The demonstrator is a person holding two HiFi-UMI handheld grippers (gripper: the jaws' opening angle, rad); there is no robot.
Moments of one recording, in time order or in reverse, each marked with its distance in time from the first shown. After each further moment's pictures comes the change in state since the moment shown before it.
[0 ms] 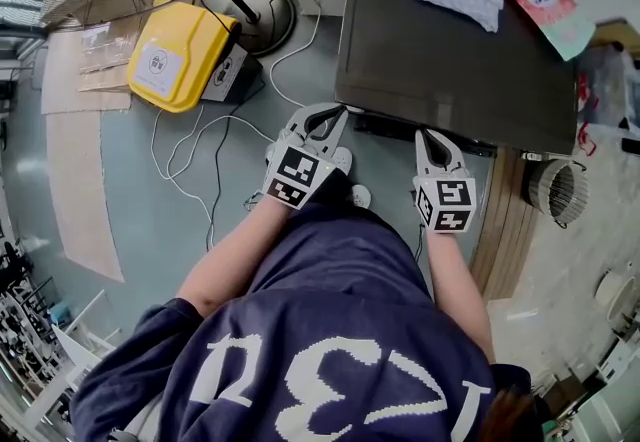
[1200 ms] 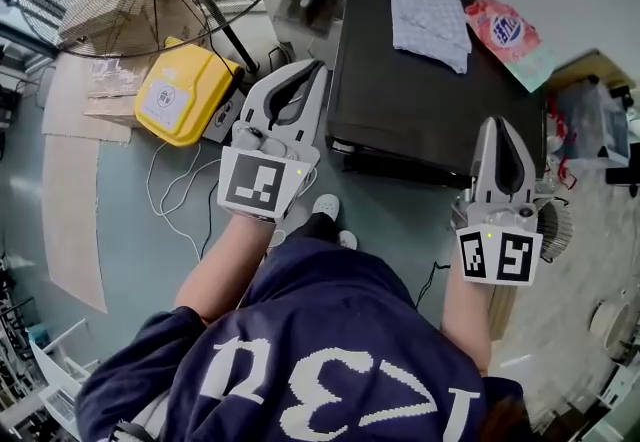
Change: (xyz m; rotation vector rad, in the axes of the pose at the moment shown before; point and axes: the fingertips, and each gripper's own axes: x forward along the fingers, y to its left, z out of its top) left arm -0.126 0.029 0.252 0.097 -0.562 0.270; right arm -0.202 -0.020 0.255 -0.120 -0.707 -0.171
